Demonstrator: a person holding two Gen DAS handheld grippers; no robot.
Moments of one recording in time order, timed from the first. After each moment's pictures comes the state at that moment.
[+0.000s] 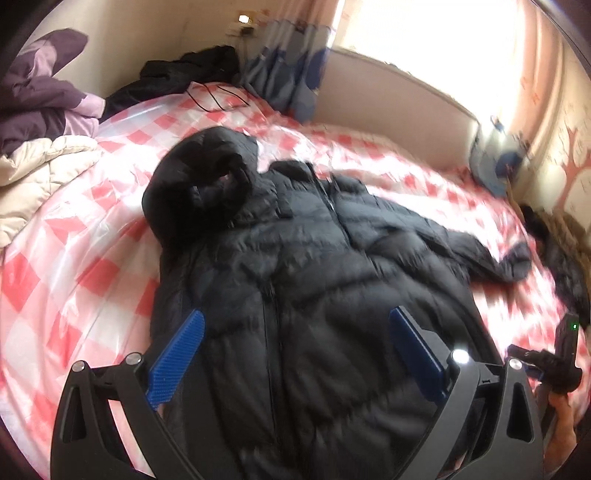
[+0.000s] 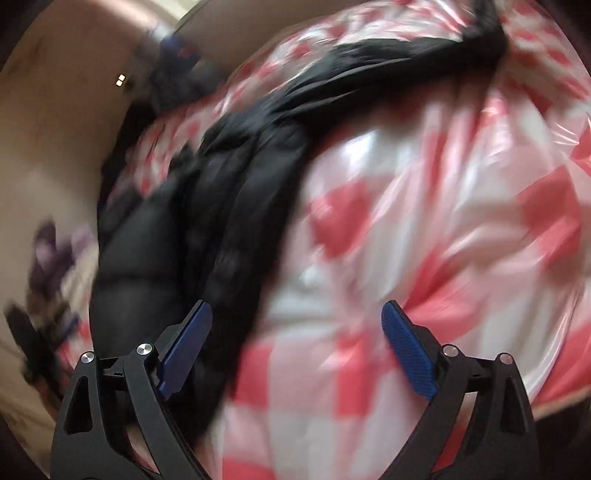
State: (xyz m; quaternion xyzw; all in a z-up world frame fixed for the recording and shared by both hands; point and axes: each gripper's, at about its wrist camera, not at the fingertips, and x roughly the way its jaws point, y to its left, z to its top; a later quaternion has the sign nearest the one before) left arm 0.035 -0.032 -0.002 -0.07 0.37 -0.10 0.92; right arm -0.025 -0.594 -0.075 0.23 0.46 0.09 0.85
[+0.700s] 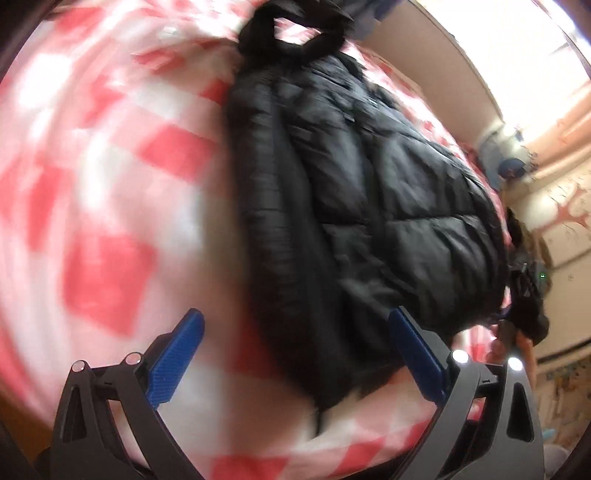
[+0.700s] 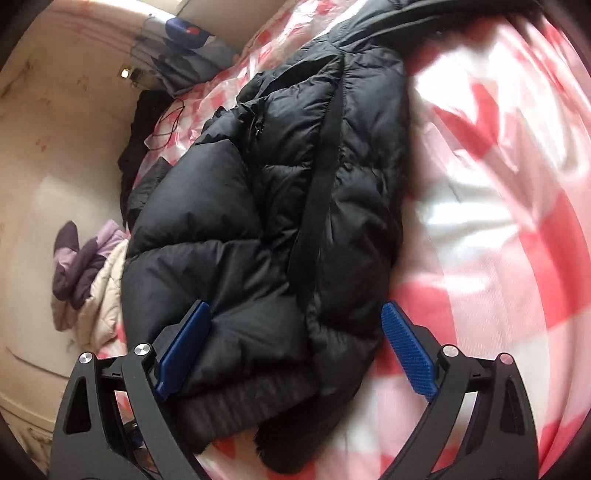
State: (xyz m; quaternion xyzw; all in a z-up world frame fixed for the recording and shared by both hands) left arm -0.045 0.045 -0.099 -0.23 0.52 -0.15 0.81; right arm -0.041 -0.510 -0.091 0.36 0.48 0.11 0.79
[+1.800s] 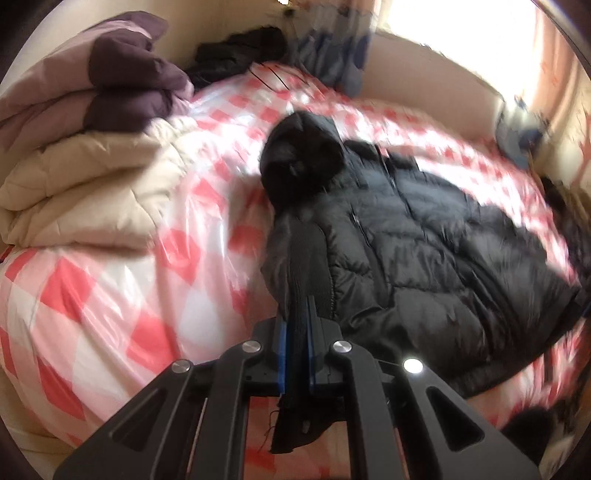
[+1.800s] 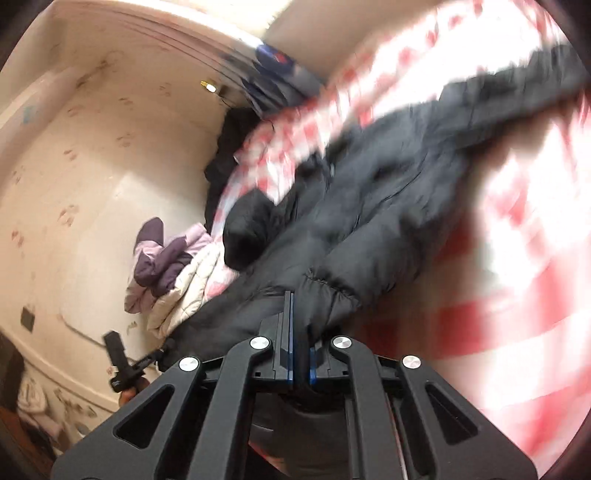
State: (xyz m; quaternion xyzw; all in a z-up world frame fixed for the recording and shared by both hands) left arm -0.043 0.126 0.045 -0.02 0.45 -0.07 0.89; right arm -0.083 -0.547 0.036 0.35 0.39 0.23 0.82
